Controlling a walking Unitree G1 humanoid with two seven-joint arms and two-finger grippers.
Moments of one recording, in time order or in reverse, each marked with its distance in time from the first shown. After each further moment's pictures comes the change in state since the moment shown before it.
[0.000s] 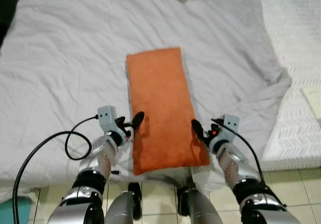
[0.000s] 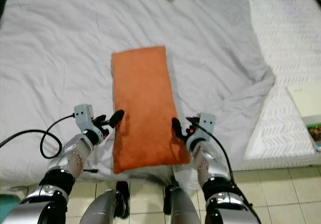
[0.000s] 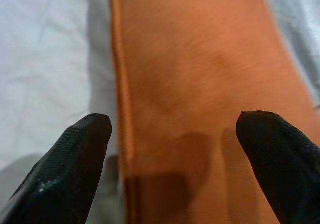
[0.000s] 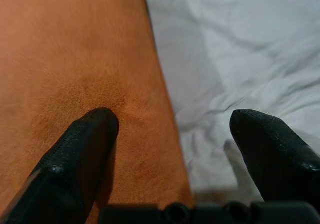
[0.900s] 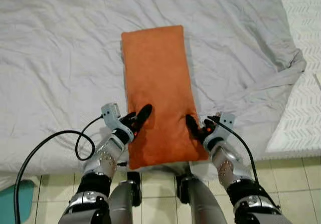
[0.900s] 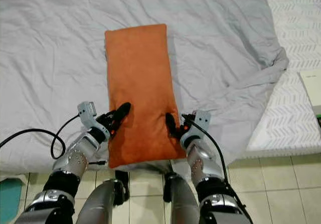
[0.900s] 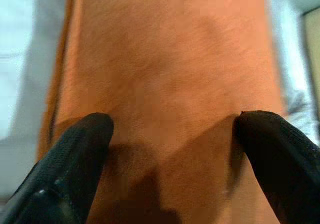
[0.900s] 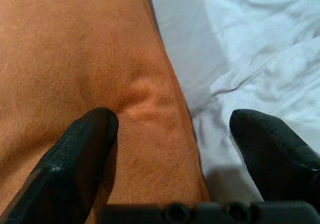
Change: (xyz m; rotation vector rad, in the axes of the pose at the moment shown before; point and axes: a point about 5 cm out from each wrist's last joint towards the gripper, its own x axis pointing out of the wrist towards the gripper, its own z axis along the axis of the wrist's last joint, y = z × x) left arm 0.003 -0.023 -0.004 -0.205 -0.007 -0.094; right arm 0.002 0.023 0.000 0.064 -0.044 0.065
